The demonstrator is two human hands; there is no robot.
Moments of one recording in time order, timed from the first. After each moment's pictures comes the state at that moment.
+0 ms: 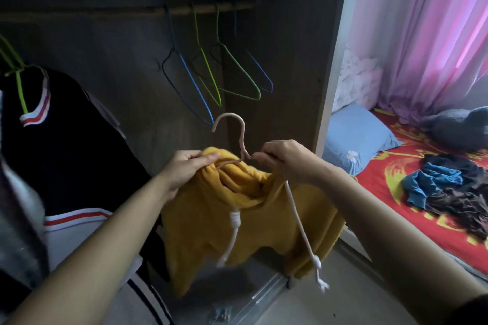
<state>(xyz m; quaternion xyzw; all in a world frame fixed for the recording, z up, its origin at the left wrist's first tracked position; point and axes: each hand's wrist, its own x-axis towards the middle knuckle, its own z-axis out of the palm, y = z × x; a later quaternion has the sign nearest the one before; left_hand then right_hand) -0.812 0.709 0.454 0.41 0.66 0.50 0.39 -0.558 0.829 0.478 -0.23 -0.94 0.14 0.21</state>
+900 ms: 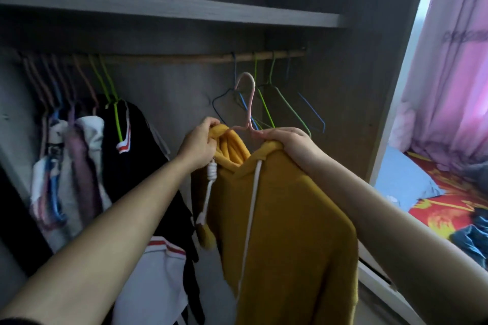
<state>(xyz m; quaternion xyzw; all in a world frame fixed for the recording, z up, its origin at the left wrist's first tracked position) -0.919 0.715 0.557 0.54 0.74 0.40 -0.05 -0.683 0.772 0.586 -0.27 -0.71 0.56 0.34</state>
